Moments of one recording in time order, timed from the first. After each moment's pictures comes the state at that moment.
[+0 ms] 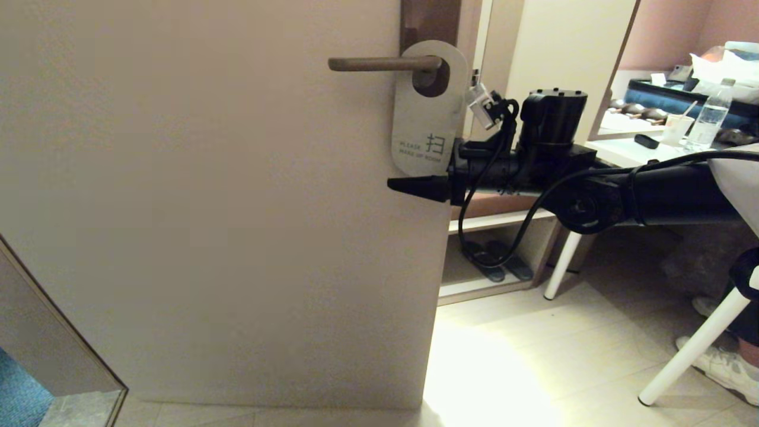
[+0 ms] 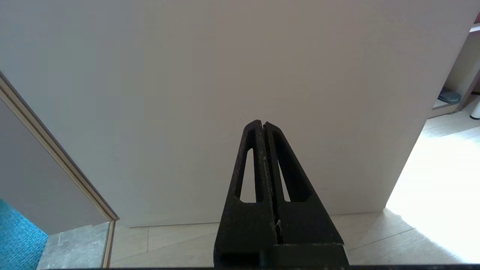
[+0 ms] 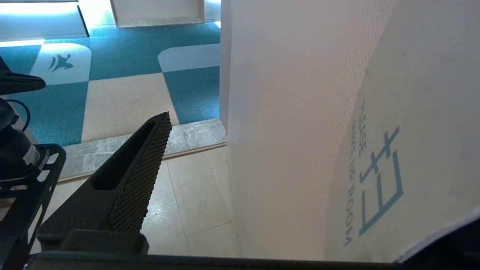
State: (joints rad) left arm 0.00 0.00 0.00 0.00 -0.01 0.08; right arm 0.40 2.11 -1.55 -0.55 0.97 -0.06
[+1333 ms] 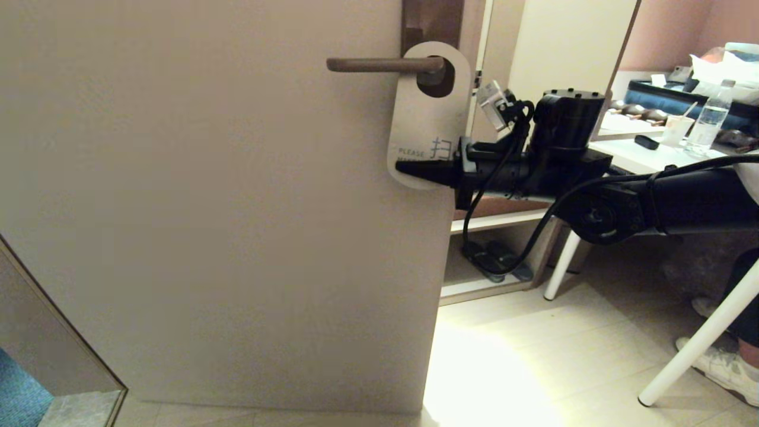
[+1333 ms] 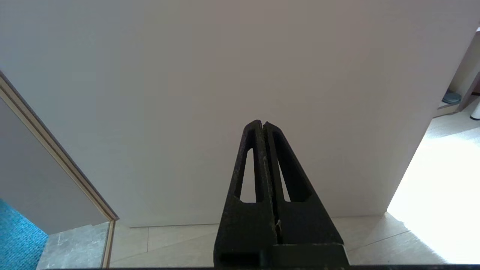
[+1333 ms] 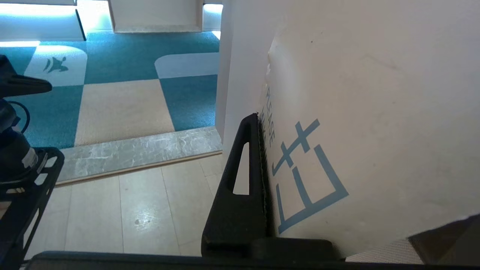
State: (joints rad) left arm 0.00 0.00 0.00 0.00 -0.01 0.08; right arm 0.40 2.05 -1.44 -0.62 0.96 -0.08
